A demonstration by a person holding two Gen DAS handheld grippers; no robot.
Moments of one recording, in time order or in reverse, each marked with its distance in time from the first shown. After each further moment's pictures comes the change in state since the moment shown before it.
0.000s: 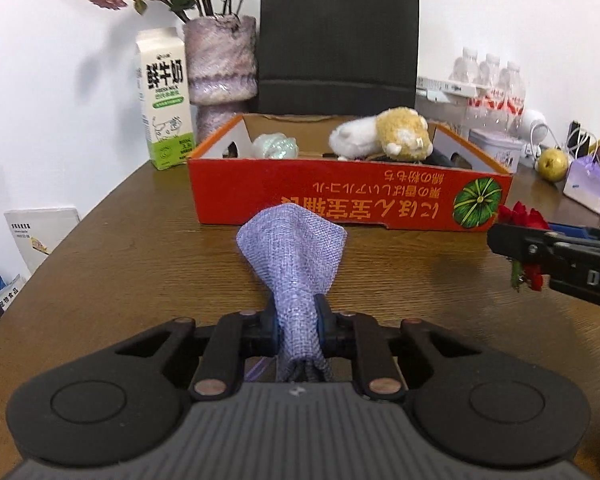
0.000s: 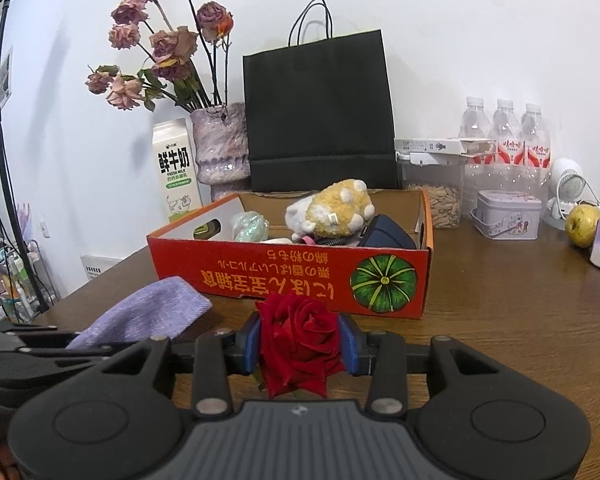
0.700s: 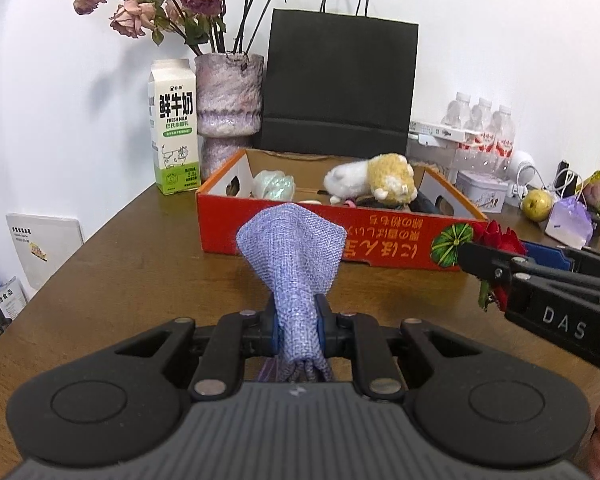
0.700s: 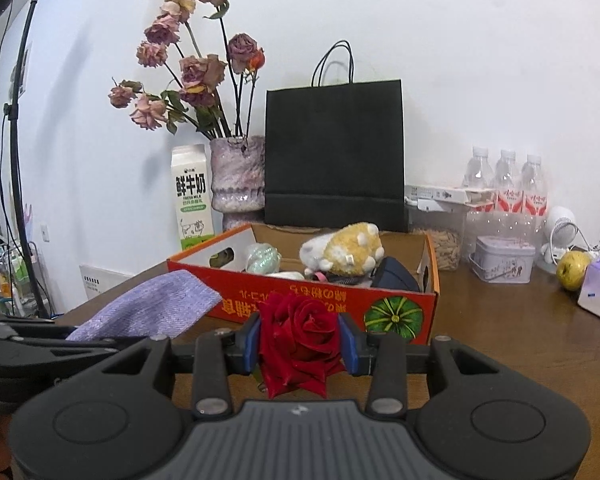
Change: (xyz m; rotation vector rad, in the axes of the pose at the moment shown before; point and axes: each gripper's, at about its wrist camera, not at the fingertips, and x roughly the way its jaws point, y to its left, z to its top) left arm -0.033 0.000 0.009 -0.056 -0.081 -0.027; right arm -0.026 0.030 0.008 -0.073 -0.094 -0.026
